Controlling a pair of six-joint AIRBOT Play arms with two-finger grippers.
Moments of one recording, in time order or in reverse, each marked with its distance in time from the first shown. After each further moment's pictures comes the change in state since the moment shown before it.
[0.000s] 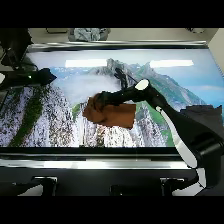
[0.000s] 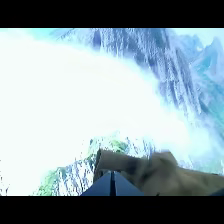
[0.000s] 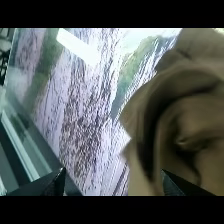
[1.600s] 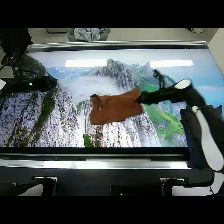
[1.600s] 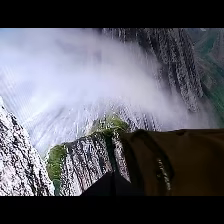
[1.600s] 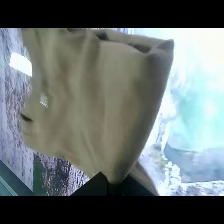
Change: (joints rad) left arm 0.048 0.023 -0.102 -0.090 0.001 0.108; right arm -0.436 0.163 -0.132 -0.177 0.217 -0.088
